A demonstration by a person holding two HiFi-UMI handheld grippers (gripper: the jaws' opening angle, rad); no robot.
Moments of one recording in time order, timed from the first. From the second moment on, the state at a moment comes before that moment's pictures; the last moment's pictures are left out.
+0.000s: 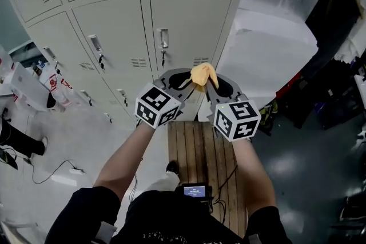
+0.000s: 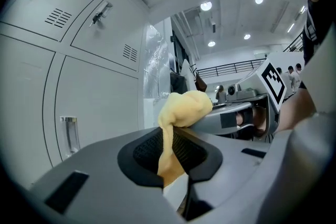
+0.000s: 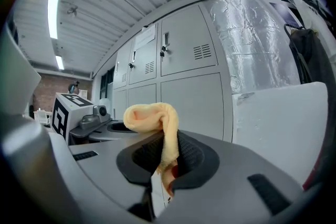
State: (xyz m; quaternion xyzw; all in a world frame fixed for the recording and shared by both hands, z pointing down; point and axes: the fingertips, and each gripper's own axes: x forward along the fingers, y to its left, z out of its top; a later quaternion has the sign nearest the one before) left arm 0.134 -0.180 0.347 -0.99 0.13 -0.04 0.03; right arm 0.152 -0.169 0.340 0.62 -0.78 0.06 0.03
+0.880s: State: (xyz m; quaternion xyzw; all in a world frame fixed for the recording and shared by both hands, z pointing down) left arm 0.147 -0.242 0.328 -0.97 0.22 -0.03 0.02; right arm 0.164 -0.237 0.320 0.53 -0.84 0.05 0.03
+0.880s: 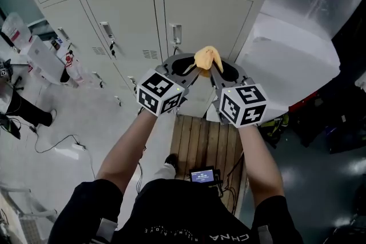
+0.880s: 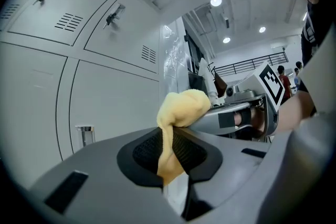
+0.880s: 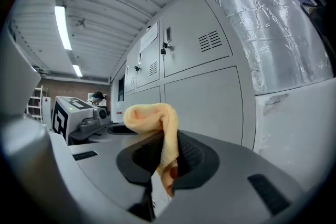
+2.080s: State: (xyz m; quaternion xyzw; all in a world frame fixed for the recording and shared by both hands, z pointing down) left arm 0.060 -0.370 0.215 -0.93 0.36 -0.03 0.08; right arm 0.080 -0.365 0.207 0.54 -0.84 -0.03 0.03
